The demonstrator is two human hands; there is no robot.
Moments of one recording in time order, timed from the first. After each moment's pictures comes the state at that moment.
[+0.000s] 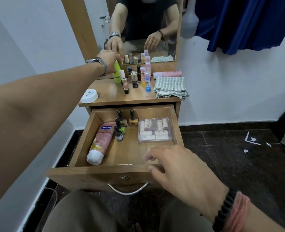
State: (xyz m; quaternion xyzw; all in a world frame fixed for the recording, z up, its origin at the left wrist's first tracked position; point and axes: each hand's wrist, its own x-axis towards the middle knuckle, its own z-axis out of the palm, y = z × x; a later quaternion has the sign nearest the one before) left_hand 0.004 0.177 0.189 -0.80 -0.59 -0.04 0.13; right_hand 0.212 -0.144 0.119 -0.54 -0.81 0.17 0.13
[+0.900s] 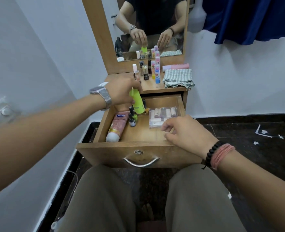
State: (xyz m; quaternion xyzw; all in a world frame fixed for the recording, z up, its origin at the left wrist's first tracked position) left_hand 0.008 0.001 0.169 -0.87 -0.49 -0.03 0.06; right_hand 0.224 -0.124 0.111 -0.57 -0.78 0.19 0.16
